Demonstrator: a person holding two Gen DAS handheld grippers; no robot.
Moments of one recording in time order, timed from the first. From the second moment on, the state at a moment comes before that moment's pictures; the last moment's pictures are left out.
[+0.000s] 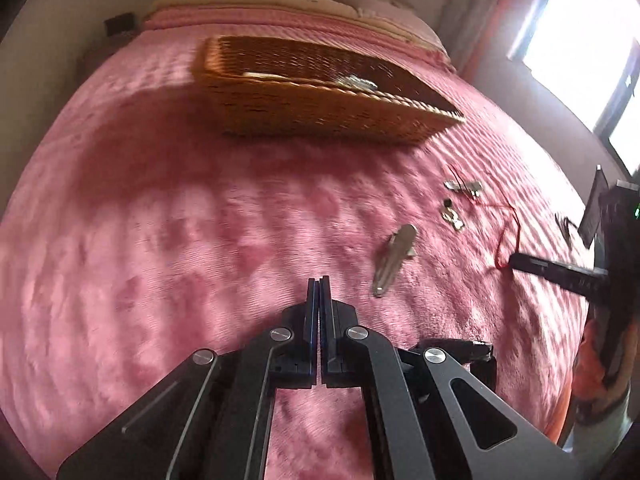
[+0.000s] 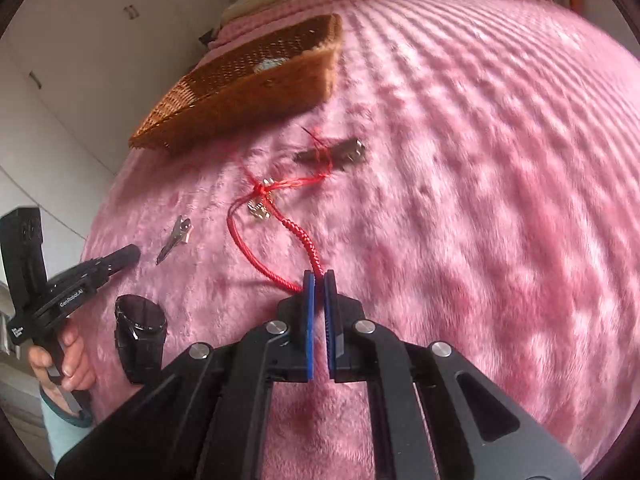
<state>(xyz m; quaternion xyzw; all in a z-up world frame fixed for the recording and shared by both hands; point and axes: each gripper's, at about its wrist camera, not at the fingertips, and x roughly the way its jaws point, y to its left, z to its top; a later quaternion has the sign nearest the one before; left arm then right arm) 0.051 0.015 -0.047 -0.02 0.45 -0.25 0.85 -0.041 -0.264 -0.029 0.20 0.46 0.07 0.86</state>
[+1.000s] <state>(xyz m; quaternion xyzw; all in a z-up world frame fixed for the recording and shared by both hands) 0.078 -0.028 -0.049 0.03 0.43 -0.31 0.85 -0.004 -0.232 -0.029 0.04 0.44 0.02 0.90</state>
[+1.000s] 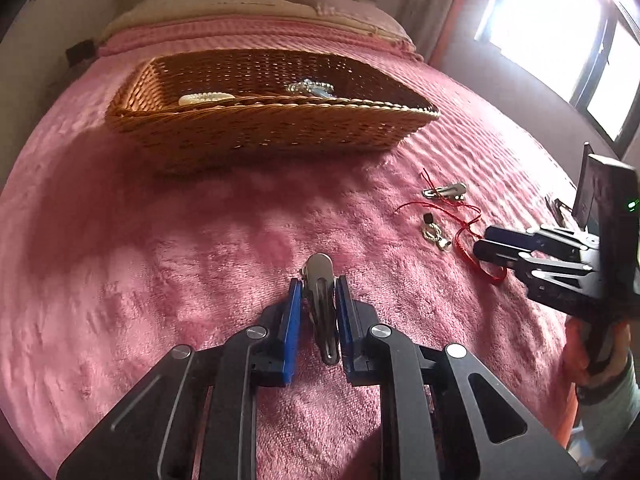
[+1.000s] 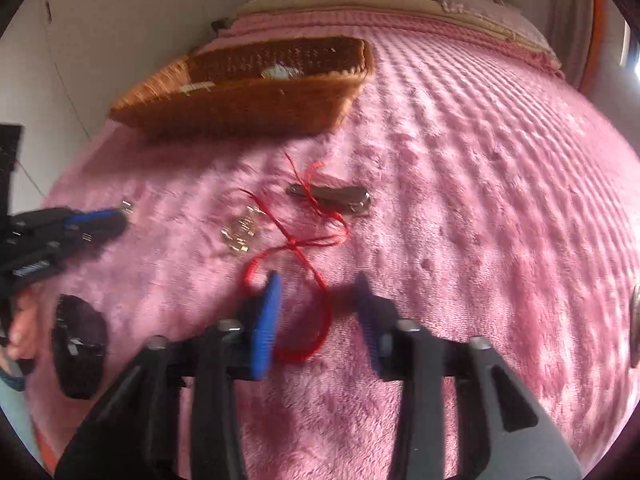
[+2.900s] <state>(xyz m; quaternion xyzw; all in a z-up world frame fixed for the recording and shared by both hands) 0.239 -0.053 0.004 -0.01 0.39 -0.22 0.89 0.205 -0.206 0.031 0.09 0.42 0.08 0.90</state>
